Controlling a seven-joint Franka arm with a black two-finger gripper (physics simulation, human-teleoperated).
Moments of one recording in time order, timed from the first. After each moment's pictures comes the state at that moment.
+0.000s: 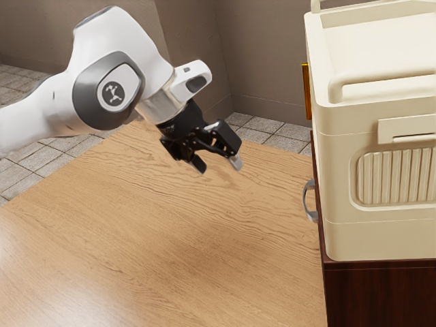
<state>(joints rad) -0.07 -0.04 0.08 -1.73 -0.28 1.98 -0.09</state>
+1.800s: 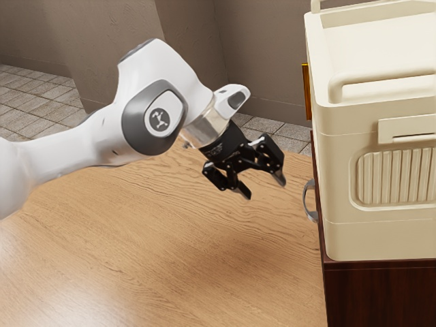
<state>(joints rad) -0.14 0.06 0.06 -1.74 -0.42 2.10 -0.33</state>
